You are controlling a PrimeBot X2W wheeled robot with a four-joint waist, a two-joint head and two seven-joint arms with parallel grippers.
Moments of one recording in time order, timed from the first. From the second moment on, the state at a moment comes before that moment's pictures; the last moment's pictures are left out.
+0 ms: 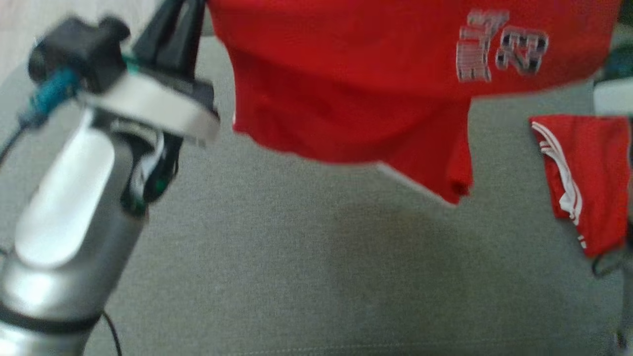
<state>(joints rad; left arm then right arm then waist) -0.70 0.35 -0.50 -0.01 -0.47 0.12 -0.05 -0.58 -0.24 0.00 -0.20 0.32 0.12 0.17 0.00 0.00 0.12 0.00</state>
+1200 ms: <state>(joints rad) -1.05 0.05 -0.38 1.17 -0.52 -0.06 -0.25 -1.06 -0.11 0.51 1.04 0.55 0.12 -0.18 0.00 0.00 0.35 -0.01</state>
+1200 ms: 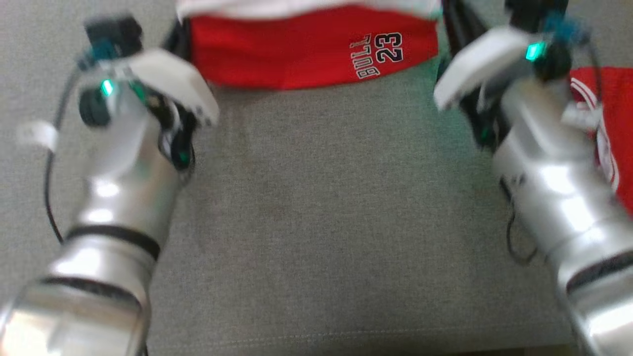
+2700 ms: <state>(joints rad) 0.19 0.24 -0.33 -0.04 -0.44 0.16 0.03 0.46 -0.03 0.05 -0.28 0.39 0.12 0.26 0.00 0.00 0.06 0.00</state>
